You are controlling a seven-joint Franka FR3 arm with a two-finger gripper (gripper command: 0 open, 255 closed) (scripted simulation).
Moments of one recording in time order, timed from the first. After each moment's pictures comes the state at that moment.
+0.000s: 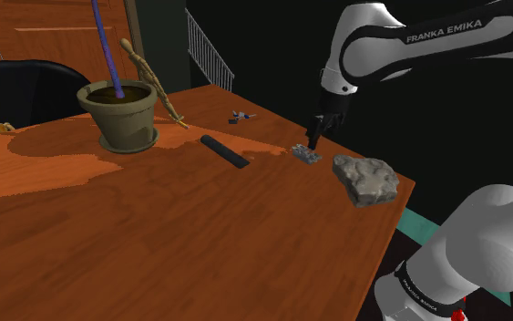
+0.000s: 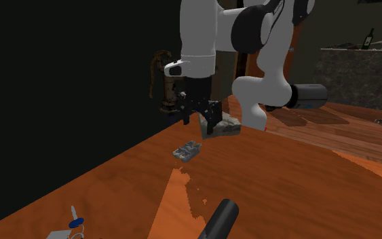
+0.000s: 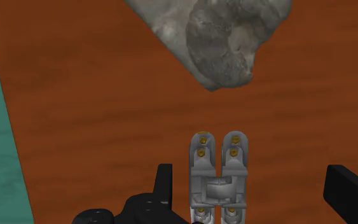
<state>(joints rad) -0.03 -0.47 -0.02 -2.49 -0.02 2.01 -0.07</state>
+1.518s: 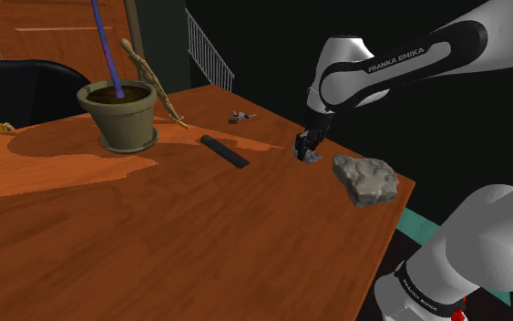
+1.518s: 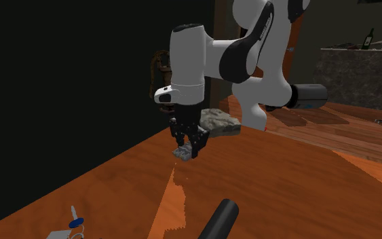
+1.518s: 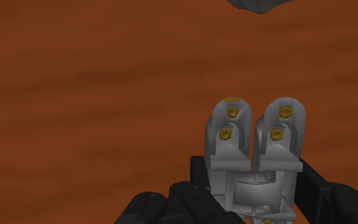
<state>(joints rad) -0.03 -0.29 -0.04 -2.53 -0.01 2.25 -0.10</state>
